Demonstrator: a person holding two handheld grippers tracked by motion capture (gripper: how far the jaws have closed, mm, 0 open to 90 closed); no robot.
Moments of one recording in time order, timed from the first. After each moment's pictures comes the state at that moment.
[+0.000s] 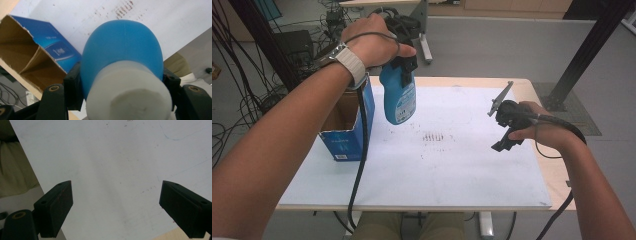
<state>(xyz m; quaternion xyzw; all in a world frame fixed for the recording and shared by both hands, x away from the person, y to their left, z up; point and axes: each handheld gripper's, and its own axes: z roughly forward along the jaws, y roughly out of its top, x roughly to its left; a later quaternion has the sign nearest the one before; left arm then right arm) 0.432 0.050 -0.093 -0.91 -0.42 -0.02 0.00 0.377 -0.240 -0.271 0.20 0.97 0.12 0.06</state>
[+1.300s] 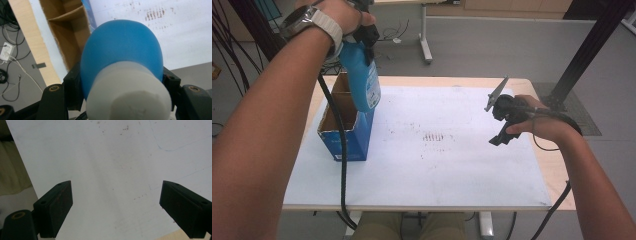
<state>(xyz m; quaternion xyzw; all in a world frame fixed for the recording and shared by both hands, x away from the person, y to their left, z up) 0.446 0.132 -0.054 -0.78 -0.62 -0.01 0.01 0.391 -0.232 -0.265 0.17 0.98 0.13 0.07</state>
